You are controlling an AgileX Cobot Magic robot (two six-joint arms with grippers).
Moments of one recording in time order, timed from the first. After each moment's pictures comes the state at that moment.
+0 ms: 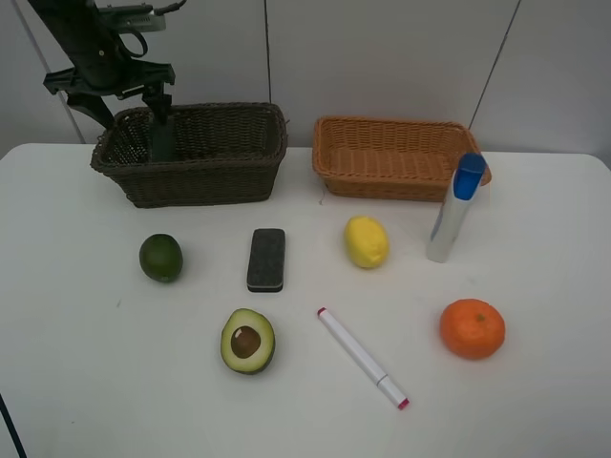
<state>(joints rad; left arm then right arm) -0.11 2.17 -1.89 0.01 0.94 -0.17 0.05 -0.01 -0.51 0.02 1.06 0.01</state>
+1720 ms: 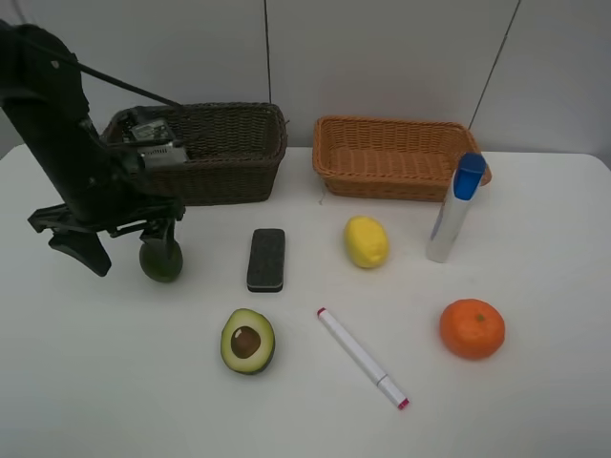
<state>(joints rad) -0.27 1.82 -1.06 -0.15 0.85 -0.15 0.05 -0.01 -0.51 0.02 1.06 0.01</state>
